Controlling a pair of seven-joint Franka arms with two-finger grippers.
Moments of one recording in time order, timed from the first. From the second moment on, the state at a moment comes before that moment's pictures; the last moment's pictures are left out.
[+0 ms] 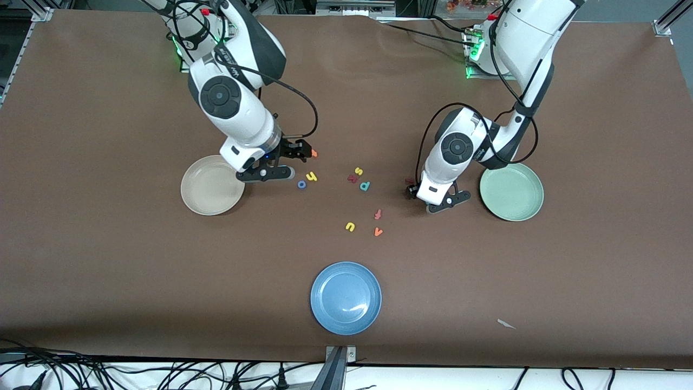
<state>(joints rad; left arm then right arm) -0.31 0.56 -0.18 -2.02 0.07 2.52 -0.93 0.37 0.32 0.24 -1.82 0.11 2.13 0.52</state>
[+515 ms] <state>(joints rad) -0.31 0.57 -0.18 -2.02 0.07 2.55 -0.93 0.37 0.32 0.32 -2.02 0.05 2.38 0.60</state>
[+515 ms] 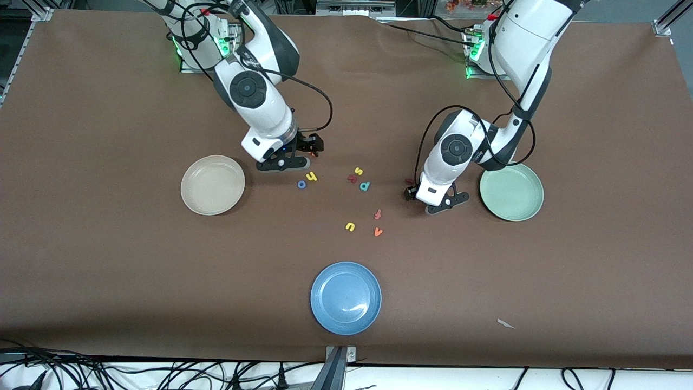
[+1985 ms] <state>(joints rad) -0.31 0.57 -0.18 -2.01 0.07 2.54 -0.93 0.40 0.46 0.40 -2.15 -0.37 2.57 1.02</state>
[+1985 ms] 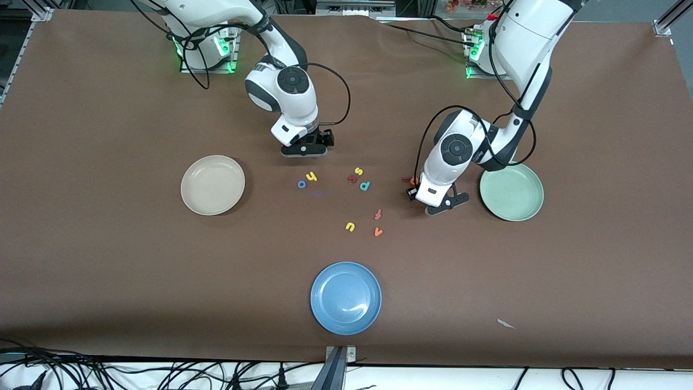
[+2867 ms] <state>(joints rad) -0.31 0.54 -0.23 -2.01 0.07 2.41 -0.97 0.41 0.50 0.40 -2.15 -0.44 2.61 1.06</state>
